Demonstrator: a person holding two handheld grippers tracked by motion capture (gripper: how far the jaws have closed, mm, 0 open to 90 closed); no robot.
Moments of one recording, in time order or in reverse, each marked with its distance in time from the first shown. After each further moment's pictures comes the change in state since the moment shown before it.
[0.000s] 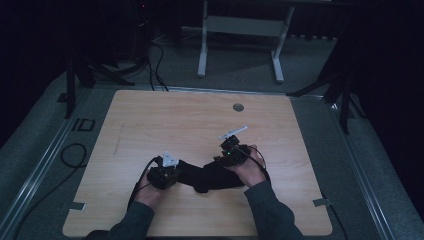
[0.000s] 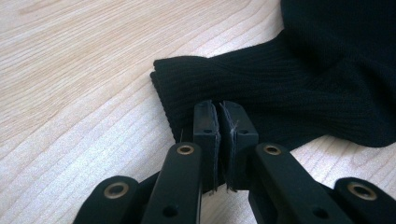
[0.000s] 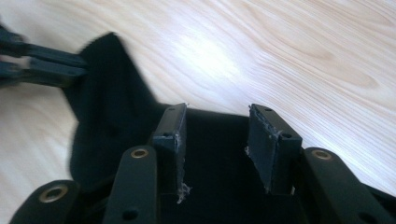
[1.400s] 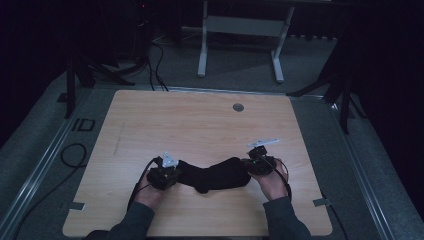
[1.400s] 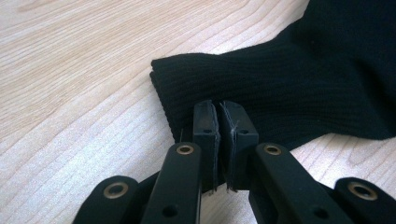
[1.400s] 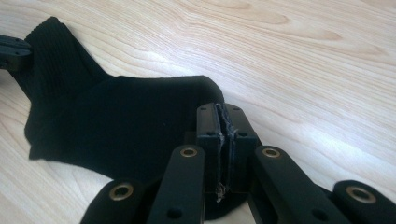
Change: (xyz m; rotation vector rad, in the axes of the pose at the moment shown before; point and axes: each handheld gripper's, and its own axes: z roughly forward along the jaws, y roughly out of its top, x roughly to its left) left arm -0.001 -0.001 -0.001 0.000 -0.001 -0.003; right arm -0.034 -0.062 -0.032 -0.083 -0.079 0.165
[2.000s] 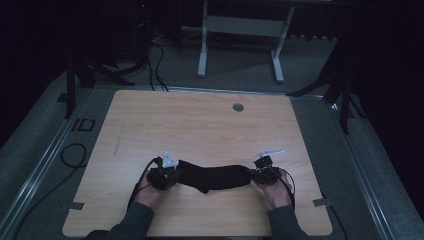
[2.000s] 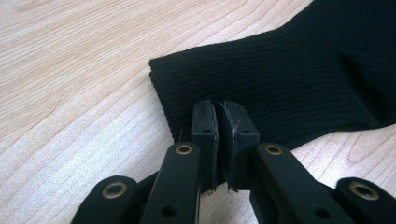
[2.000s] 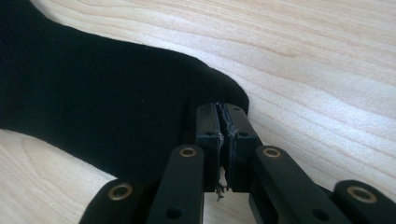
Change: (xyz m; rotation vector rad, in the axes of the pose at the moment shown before) left arm -0.001 0.000 0.000 0.000 -0.001 0.003; right arm -0.021 -0.039 0.021 0.059 0.006 0.090
